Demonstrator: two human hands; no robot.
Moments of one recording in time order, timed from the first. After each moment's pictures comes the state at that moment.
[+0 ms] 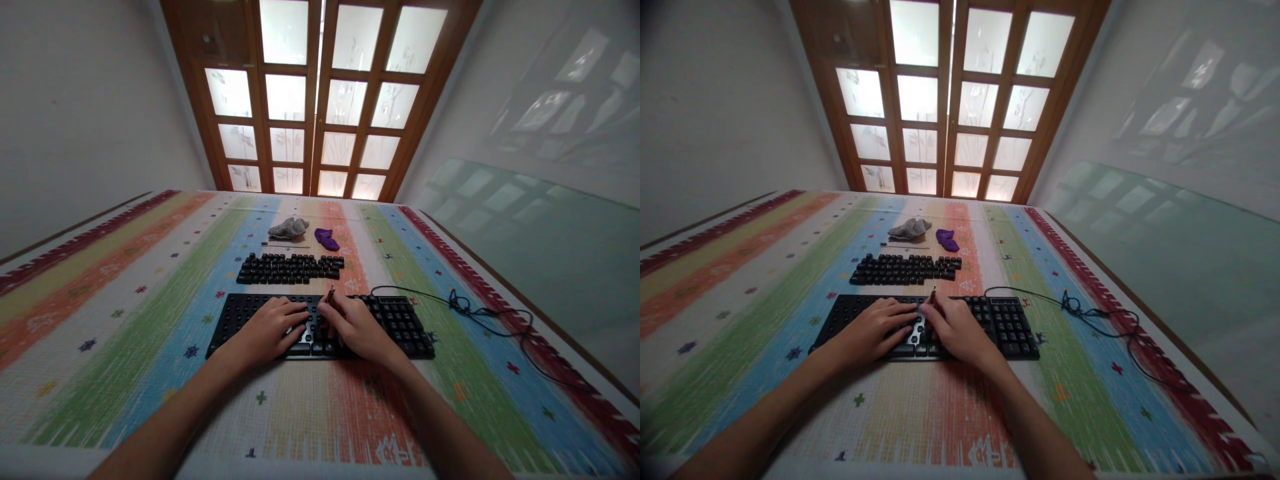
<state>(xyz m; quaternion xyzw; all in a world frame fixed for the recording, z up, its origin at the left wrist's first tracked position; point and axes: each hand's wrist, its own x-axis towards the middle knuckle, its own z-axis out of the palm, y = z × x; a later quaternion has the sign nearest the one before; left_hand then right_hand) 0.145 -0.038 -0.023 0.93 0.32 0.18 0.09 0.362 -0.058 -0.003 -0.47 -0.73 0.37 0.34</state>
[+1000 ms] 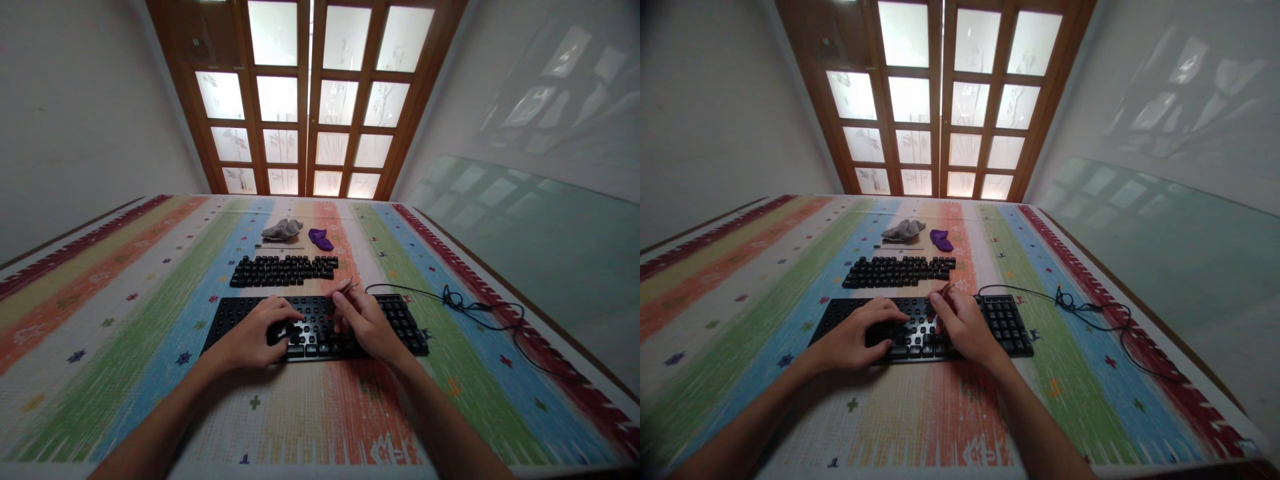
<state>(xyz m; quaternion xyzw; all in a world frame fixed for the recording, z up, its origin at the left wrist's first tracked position) 0.139 -0.045 0.000 0.88 0.32 0.23 0.25 0.379 -0.064 0.003 -0.45 -0.66 0.39 0.45</state>
